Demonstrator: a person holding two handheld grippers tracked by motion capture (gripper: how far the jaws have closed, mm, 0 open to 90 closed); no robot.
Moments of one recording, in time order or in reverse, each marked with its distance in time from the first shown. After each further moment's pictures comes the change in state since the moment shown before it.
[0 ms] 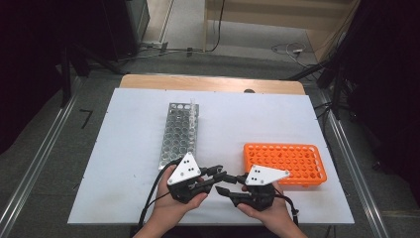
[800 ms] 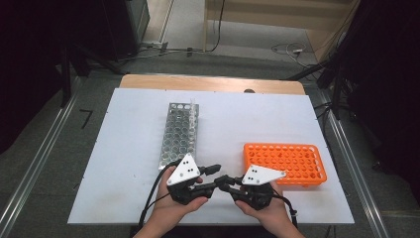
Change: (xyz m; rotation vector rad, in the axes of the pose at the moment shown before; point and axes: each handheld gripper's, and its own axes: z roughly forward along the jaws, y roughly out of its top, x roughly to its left) left arm -0.005 -0.004 0.002 0.009 -0.020 -0.010; right arm 0.002 -0.001 0.008 0.040 -0.059 -0.009
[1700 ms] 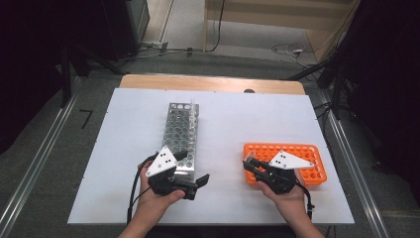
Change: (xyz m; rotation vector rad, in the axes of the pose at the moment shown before) left arm 0.031 -0.006 -0.029 -0.018 0.122 -0.081; right arm -0.050 -0.010 -0.032 -0.070 -0.219 0.112
